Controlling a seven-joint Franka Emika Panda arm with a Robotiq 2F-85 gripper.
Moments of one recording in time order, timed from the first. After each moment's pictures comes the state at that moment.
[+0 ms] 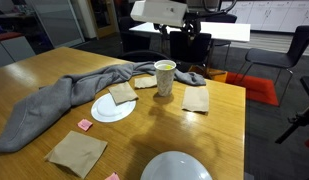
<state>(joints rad) 0.10 0.50 -0.13 -1.86 -0.57 2.28 2.05</state>
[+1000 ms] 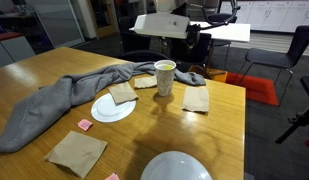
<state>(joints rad) 0.11 0.54 -0.13 -1.86 -0.57 2.28 2.02</state>
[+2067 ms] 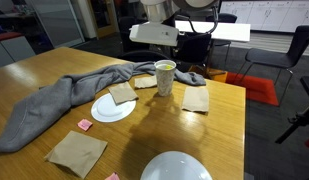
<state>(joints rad) 0.11 0.68 -0.18 -1.72 -0.57 2.36 1.91</state>
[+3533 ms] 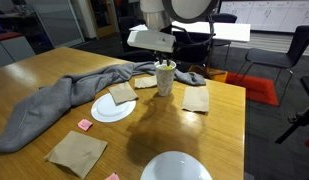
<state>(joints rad) 0.10 0.74 -0.19 -1.70 -0.38 2.46 1.79</state>
